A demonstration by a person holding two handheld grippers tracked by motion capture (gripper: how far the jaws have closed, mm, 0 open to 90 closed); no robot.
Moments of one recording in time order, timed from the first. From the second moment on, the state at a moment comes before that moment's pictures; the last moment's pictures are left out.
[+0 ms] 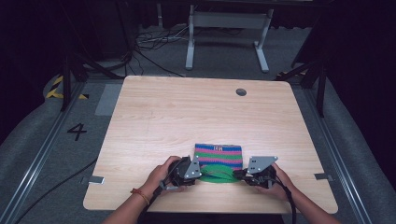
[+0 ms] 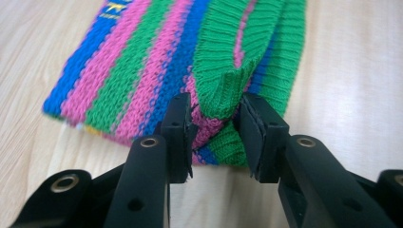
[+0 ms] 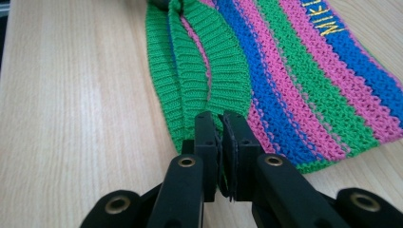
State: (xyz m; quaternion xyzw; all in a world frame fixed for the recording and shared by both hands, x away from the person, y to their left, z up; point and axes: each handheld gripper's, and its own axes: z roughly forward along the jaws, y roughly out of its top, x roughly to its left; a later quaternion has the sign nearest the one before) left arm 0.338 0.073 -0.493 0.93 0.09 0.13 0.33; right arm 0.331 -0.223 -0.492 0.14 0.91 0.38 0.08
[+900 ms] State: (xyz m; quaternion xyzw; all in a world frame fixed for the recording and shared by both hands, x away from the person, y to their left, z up) left arm 0.346 0.093 -0.467 0.91 0.14 0.11 0.37; right arm 0.336 -0.229 -0.473 0.16 0.91 0.38 0.11
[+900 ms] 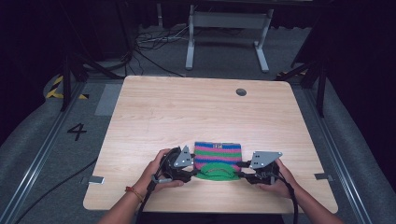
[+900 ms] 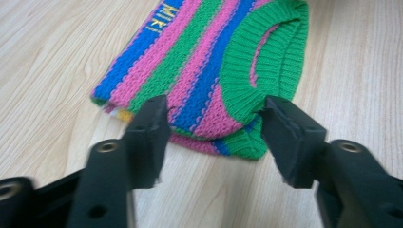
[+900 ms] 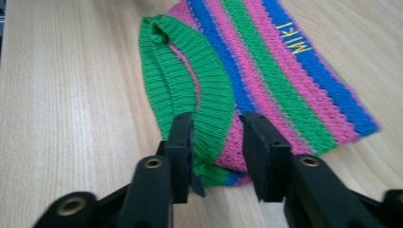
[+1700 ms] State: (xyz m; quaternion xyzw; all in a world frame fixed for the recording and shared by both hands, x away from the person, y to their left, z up) left arm 0.335 0.169 -0.464 0.93 0.21 0.14 0.28; right arm 0.332 -0.286 -0.461 0.22 0.91 0.32 0.18
